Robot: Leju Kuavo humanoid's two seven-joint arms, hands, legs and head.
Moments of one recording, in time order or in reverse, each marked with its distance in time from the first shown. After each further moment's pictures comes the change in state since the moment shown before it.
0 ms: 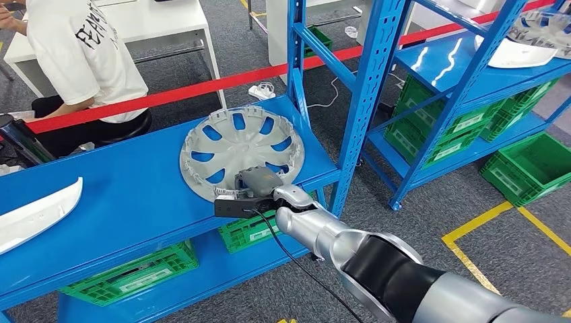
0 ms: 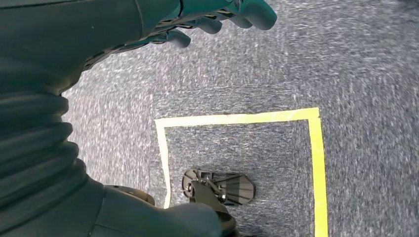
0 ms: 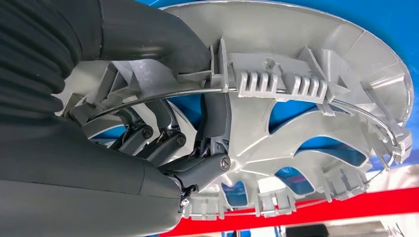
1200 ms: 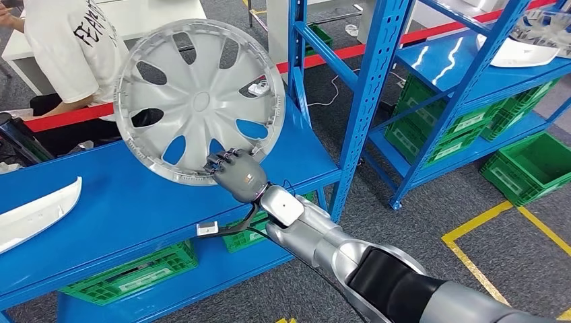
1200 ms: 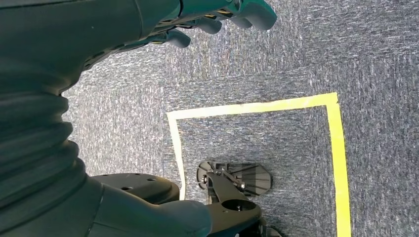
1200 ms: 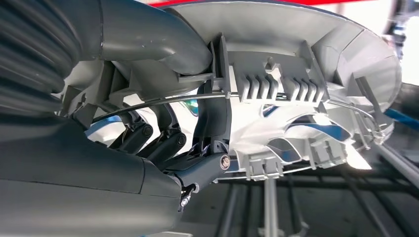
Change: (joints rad) left arm 0.038 -0.016 -0.006 0.005 0.002 -0.020 -0.010; right arm 0.082 -0.004 0.040 -0.296 0.556 -0.559 0.041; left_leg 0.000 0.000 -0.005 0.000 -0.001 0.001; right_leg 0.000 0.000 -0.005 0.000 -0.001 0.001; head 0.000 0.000
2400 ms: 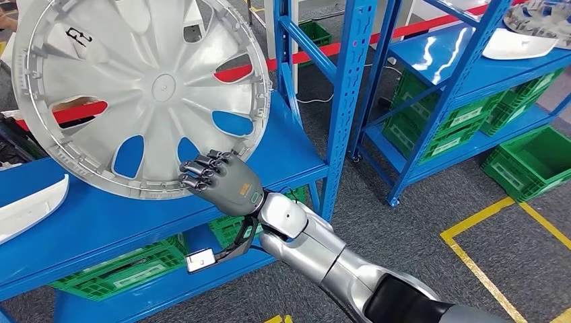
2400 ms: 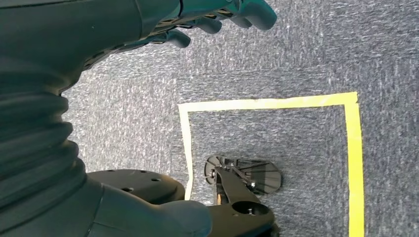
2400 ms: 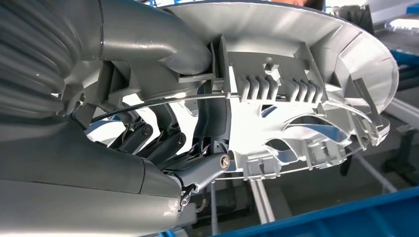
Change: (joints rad) left arm 0.001 0.004 0.041 0.000 0.012 0.016 0.013; right arm 0.156 -0.007 0.000 -0.499 -0.088 0.096 -0.191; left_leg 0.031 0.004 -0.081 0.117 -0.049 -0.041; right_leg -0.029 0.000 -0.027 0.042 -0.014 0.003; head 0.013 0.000
